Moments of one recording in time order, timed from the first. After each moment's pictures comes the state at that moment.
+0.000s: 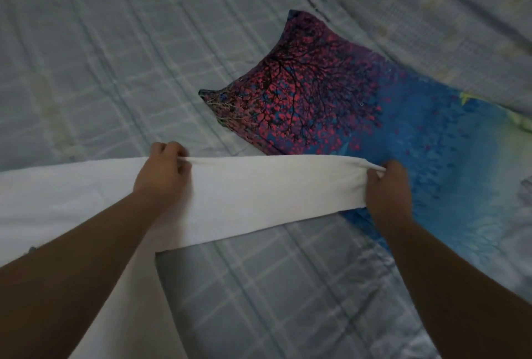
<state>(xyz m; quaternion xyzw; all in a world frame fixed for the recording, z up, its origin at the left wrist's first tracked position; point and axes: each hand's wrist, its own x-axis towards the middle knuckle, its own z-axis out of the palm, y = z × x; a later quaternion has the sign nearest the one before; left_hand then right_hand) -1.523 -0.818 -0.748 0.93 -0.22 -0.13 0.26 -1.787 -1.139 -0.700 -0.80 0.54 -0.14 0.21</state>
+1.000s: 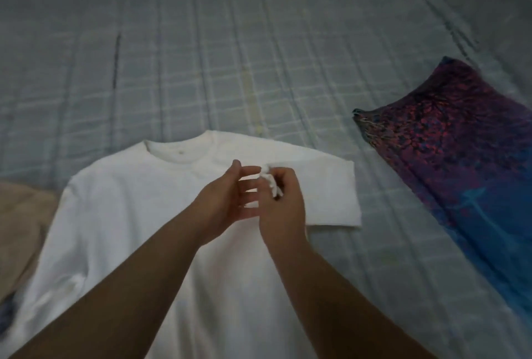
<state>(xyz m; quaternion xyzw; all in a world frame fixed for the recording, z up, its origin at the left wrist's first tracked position) -1.584 -0.577 -0.607 0.55 0.11 -0.39 0.73 -1.644 -0.681 -0.602 -0.70 0.28 -0.07 0.65</state>
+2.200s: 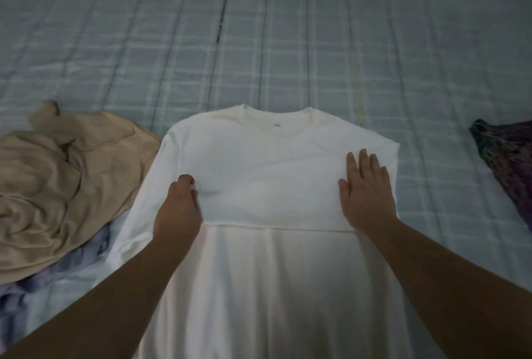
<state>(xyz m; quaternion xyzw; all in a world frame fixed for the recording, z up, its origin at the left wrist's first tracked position) -1.632 -0.323 -0.729 0.96 0.13 -0.01 0.23 -1.592 -0.701 -0.745 -1.00 0.02 0.08 -0.01</state>
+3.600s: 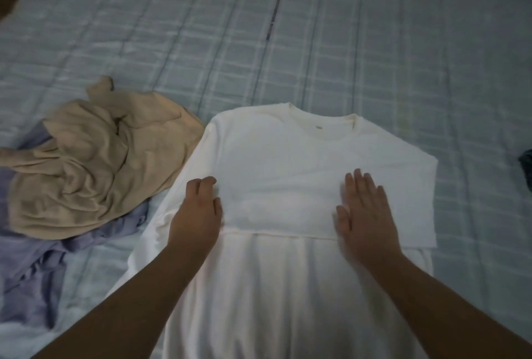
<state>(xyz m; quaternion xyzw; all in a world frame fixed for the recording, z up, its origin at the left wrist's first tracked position) -1.672 -0.293 -0.716 0.96 0.13 0.01 0.25 -1.632 -0.625 -0.732 -0.99 -0.13 0.02 0.07</state>
